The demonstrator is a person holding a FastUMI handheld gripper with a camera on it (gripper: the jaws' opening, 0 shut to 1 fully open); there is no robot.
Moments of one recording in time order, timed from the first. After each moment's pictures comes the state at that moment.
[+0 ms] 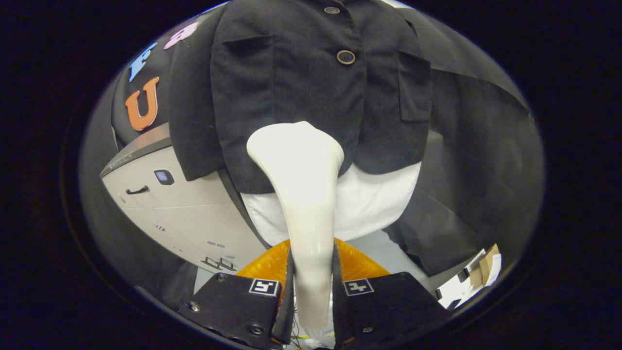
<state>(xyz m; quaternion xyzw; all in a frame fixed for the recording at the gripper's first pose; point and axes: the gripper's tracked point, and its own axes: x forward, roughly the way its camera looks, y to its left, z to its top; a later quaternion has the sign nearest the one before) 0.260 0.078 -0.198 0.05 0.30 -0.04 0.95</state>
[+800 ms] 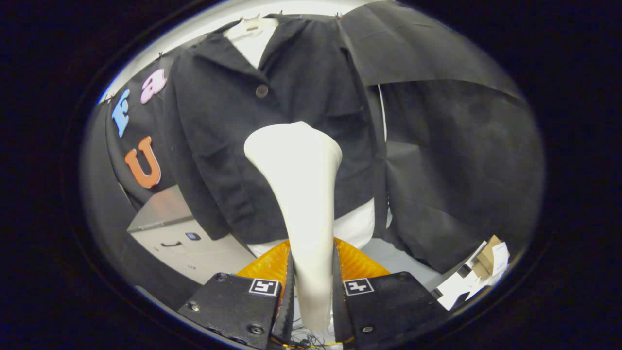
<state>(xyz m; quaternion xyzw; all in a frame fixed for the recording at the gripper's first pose) 0.210 -0.004 -0.040 0.15 0.19 -0.05 0.97</state>
